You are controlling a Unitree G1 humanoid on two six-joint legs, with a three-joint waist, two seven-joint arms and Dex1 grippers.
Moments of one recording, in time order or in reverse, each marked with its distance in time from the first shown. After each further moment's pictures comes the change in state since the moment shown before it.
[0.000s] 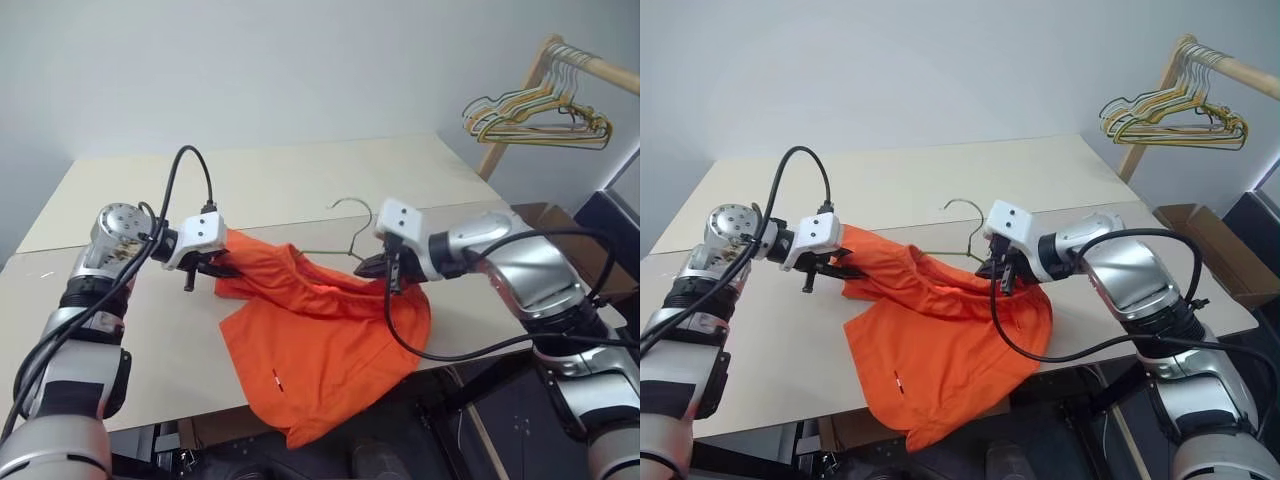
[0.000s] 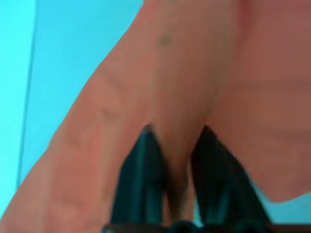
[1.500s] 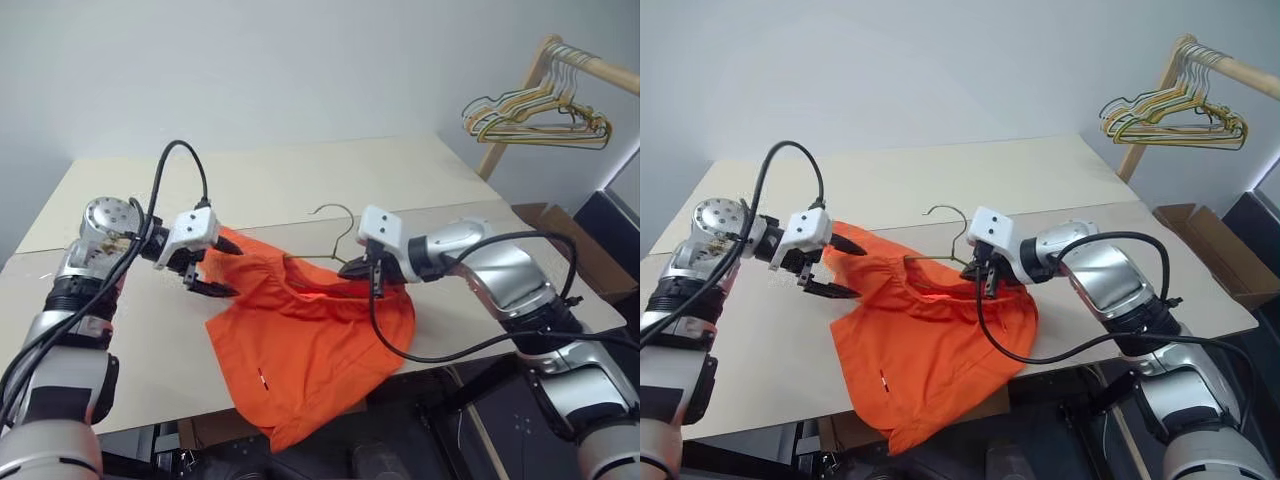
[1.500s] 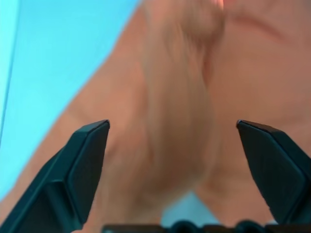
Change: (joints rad) left arm 0.025 0.058 -0.032 -0.071 -0.035 0.063 -0.056; right arm 0.015 0.056 0.069 0.091 -0.001 -0.173 -0.056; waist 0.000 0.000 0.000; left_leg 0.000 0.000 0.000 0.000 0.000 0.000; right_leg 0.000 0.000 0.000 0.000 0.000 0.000
